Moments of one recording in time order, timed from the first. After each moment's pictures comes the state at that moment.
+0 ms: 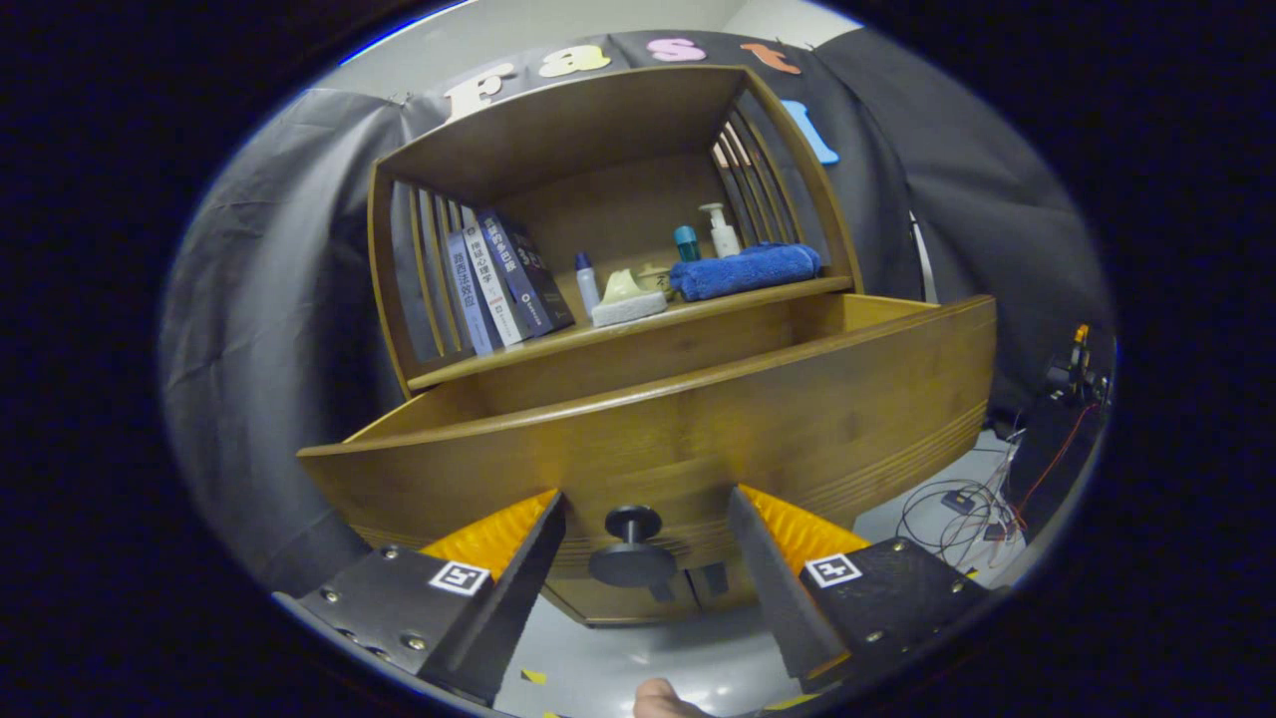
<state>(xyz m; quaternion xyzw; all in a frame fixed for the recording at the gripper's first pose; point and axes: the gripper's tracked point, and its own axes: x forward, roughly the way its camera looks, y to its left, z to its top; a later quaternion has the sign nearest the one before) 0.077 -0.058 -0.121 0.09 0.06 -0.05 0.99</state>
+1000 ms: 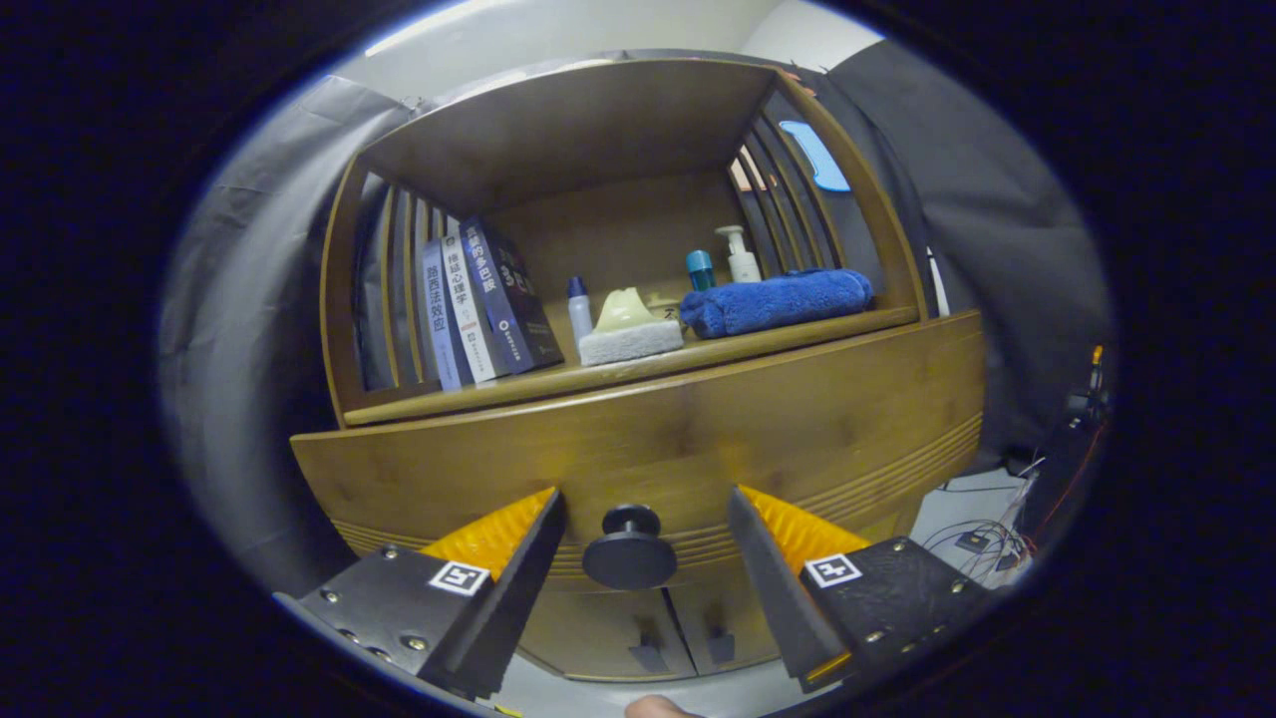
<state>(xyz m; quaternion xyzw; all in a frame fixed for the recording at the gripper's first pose) 0.191 -0.061 -0.106 0.06 -0.02 -0.06 1.00</state>
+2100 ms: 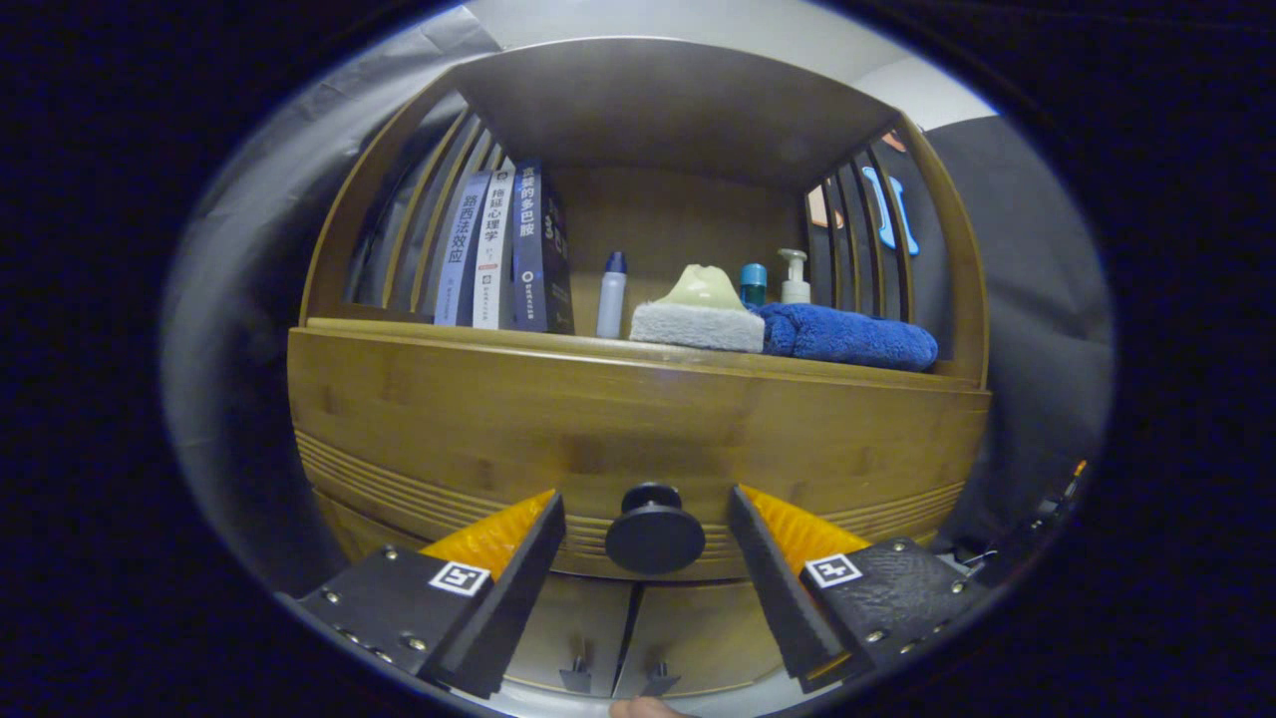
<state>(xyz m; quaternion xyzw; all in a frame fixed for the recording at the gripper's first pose) 0.241 -0.048 -0.114 -0.09 -0.02 -0.08 0.99</state>
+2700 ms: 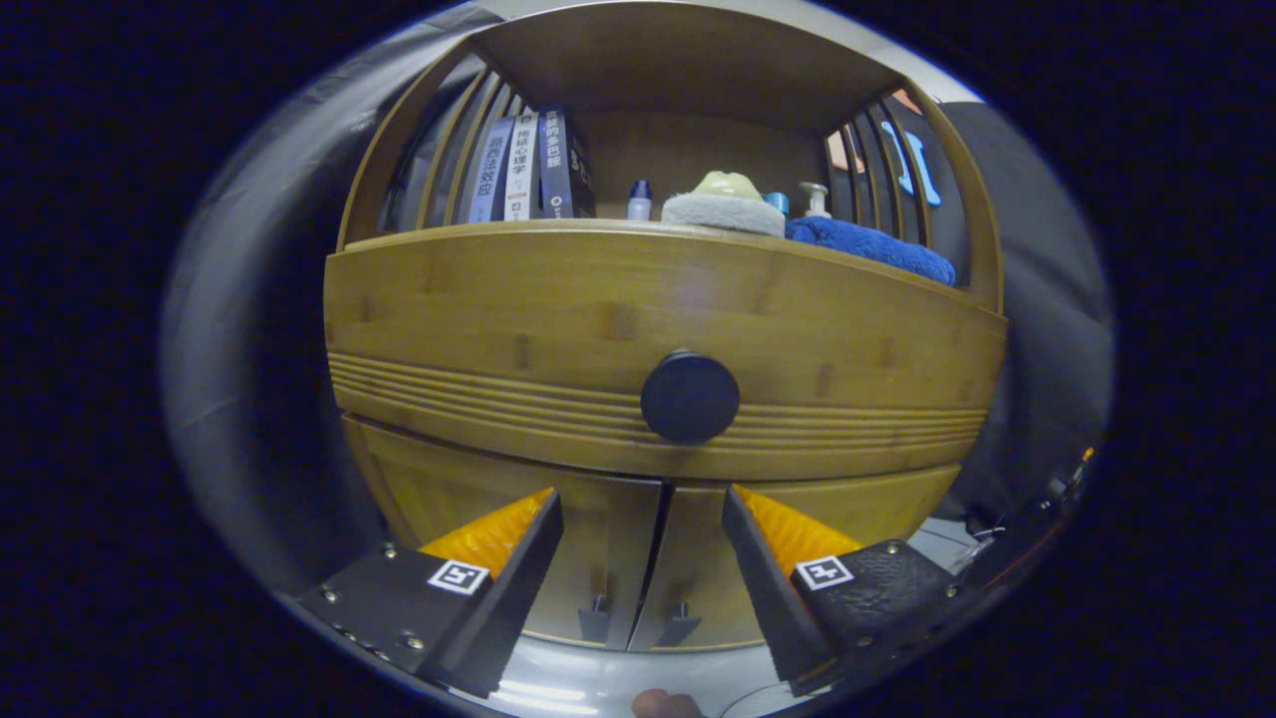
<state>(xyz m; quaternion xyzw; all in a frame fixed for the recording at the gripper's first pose) 0.199 -0.040 -0.179 -0.07 0.09 -0.04 0.99</state>
